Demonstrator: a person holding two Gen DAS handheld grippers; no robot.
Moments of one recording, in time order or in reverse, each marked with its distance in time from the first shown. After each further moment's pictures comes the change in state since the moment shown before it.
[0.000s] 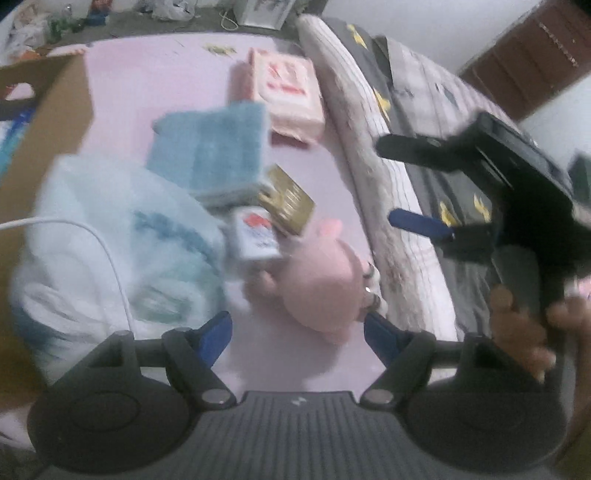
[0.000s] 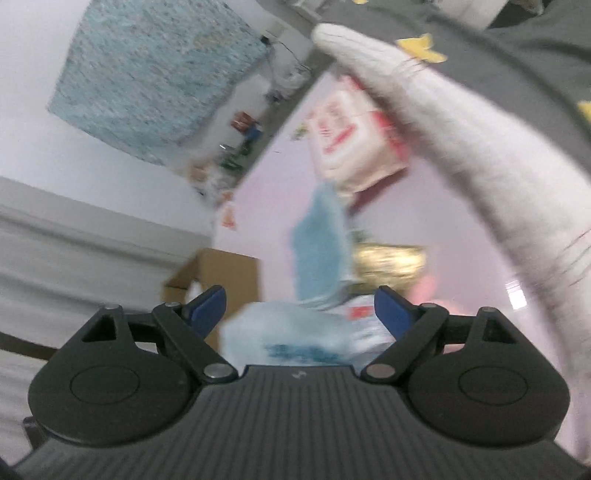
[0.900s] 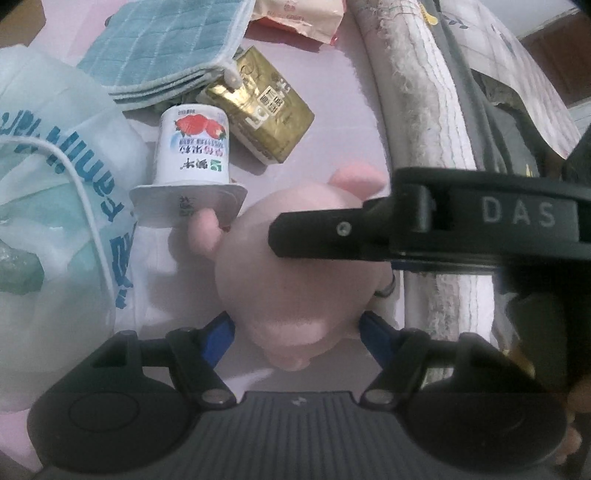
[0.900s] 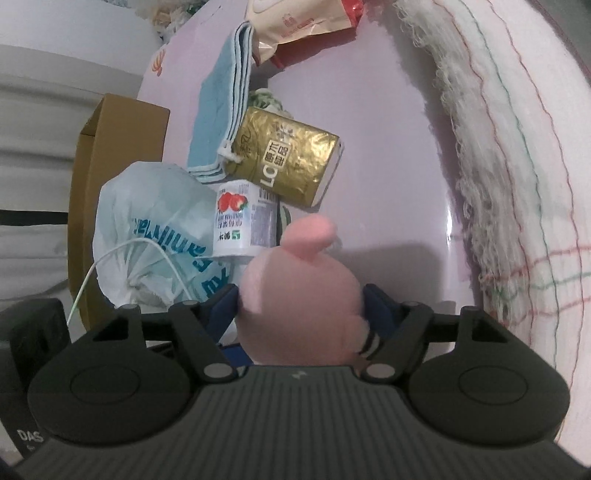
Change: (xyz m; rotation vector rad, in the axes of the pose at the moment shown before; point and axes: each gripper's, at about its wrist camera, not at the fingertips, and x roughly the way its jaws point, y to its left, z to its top) left arm 0.124 -0.027 -0.007 -0.113 0.160 0.021; right arm 0.091 -0.049 -0.012 -0.208 0.468 -0.170
